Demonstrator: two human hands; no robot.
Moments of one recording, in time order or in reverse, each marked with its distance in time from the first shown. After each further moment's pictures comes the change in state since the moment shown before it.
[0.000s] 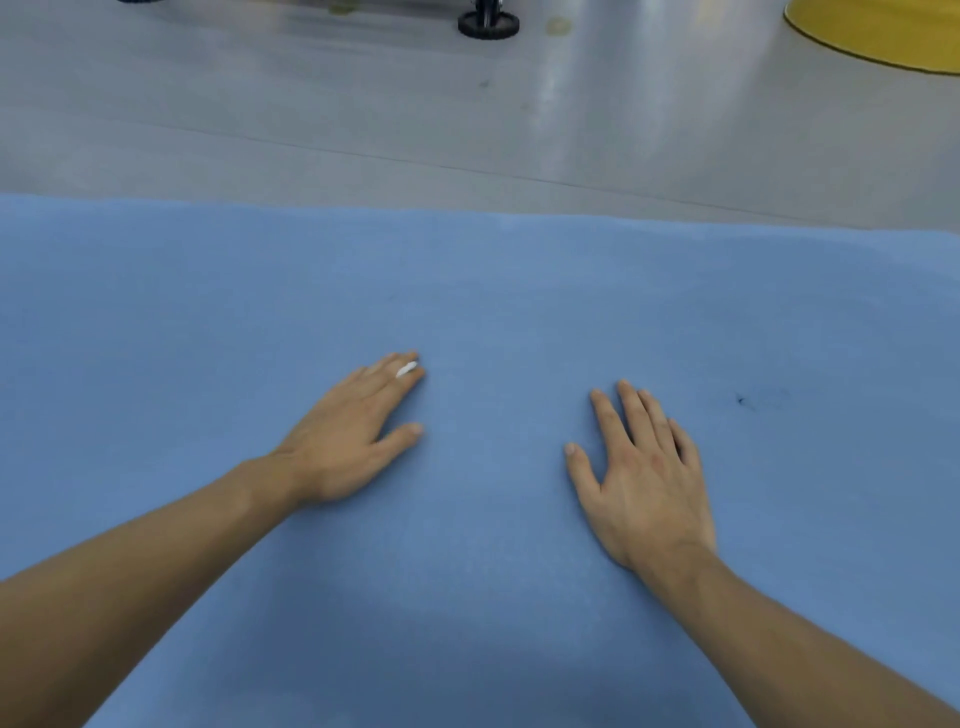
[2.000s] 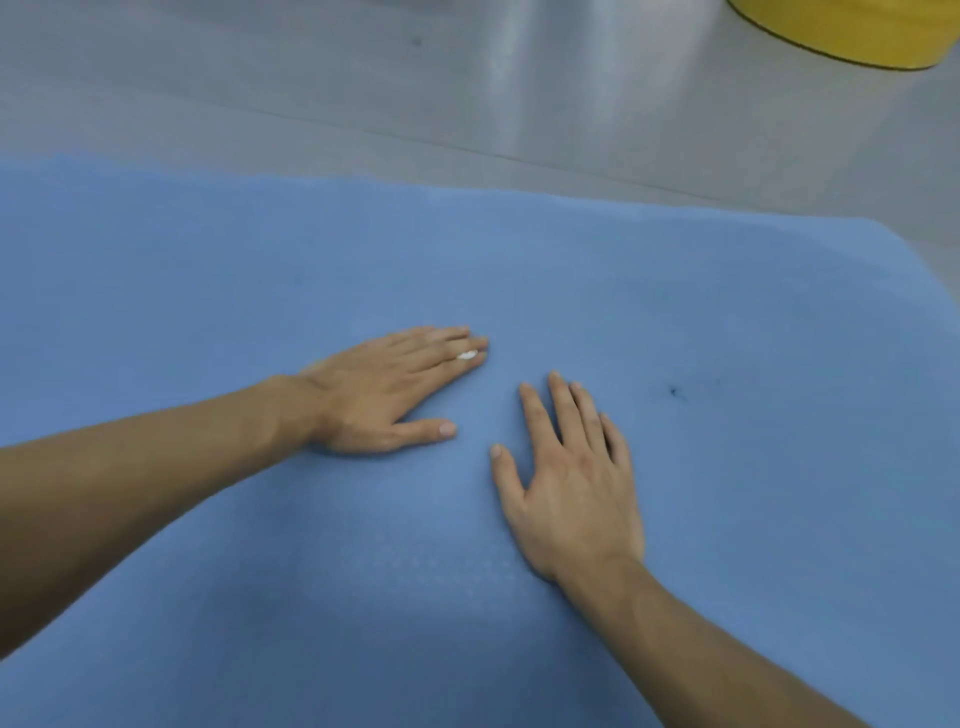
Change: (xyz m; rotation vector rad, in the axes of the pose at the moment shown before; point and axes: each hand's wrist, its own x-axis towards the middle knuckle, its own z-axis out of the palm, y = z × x) left_hand 0.105 0.055 0.010 0.293 -0.120 0.536; right_hand 0.002 0.003 0.005 0.056 0.025 -0.014
